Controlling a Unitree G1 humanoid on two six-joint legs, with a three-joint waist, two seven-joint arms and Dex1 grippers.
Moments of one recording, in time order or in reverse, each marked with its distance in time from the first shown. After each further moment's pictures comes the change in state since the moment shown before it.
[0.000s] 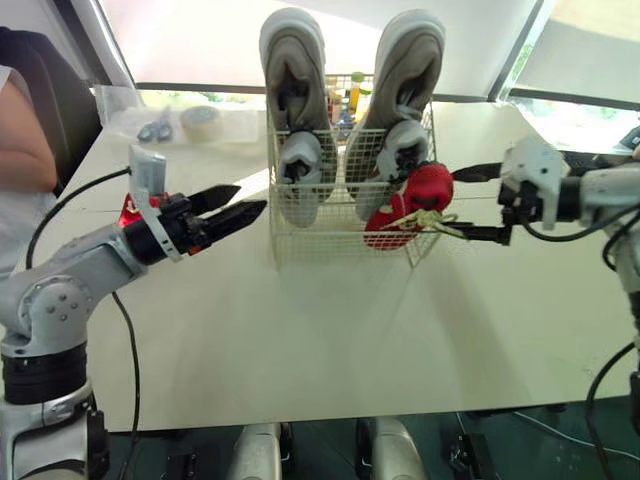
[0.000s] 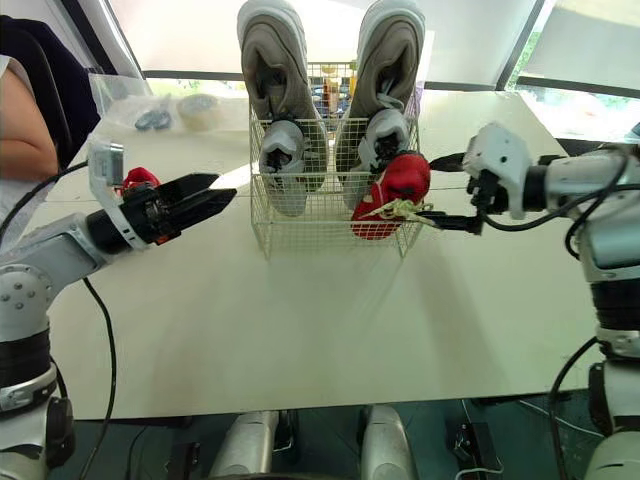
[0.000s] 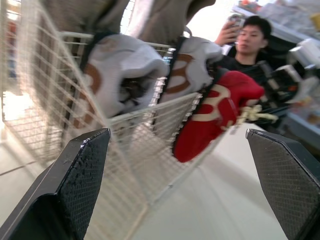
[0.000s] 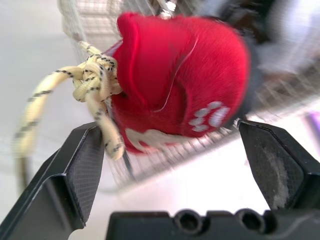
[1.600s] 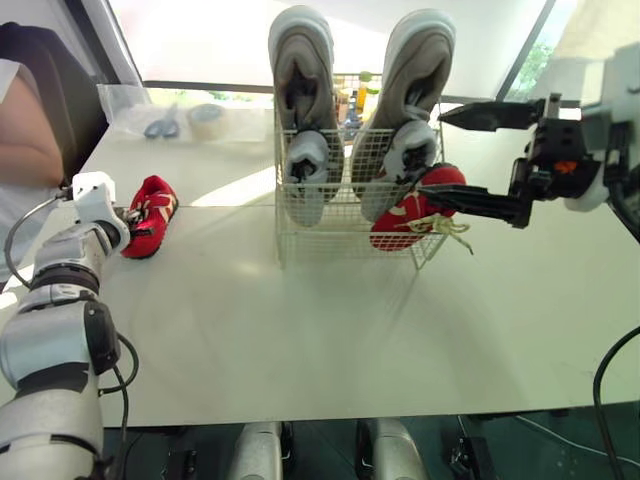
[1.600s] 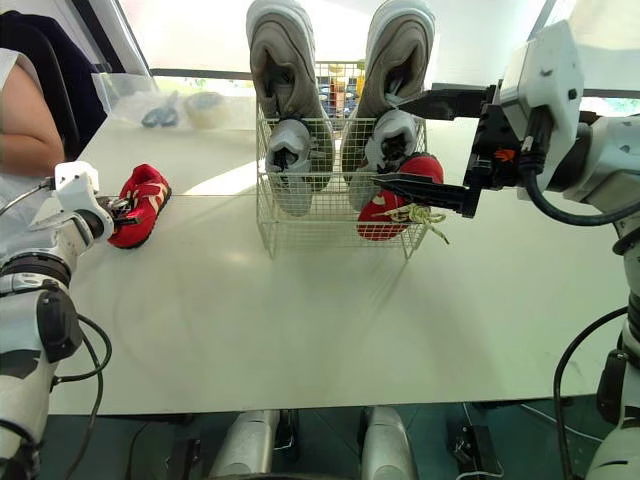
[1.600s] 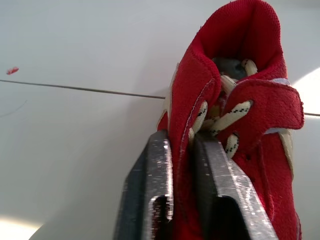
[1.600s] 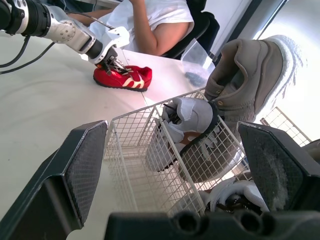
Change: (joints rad) left arm -0.590 0.035 -0.067 1.589 0.871 -0.643 0.129; right arm -0.066 0.021 -0.201 -0.454 0.454 0.390 -0.215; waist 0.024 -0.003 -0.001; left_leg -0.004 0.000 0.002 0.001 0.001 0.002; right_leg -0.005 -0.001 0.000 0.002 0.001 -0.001
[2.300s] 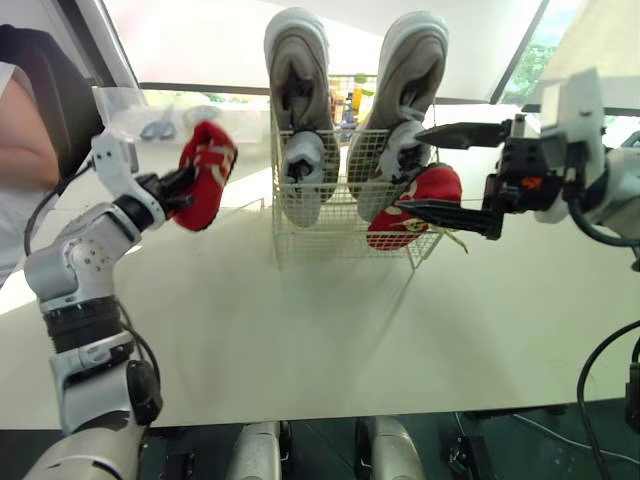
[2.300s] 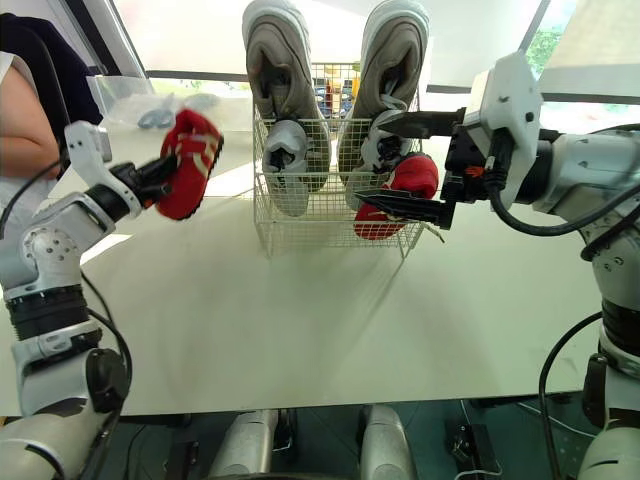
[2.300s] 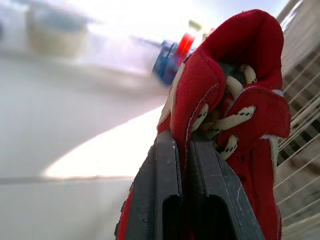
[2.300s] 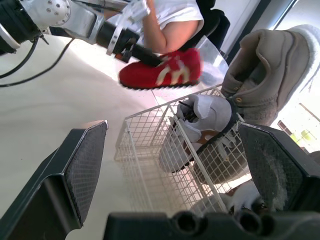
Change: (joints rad) left arm 0.332 -0.297 0.218 -1.334 -0.368 0.651 0.081; right arm -0.001 0.062 0.087 -0.002 -0.020 -0.020 -0.014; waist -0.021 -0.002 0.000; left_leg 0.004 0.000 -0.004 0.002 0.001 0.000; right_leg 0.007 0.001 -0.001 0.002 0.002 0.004
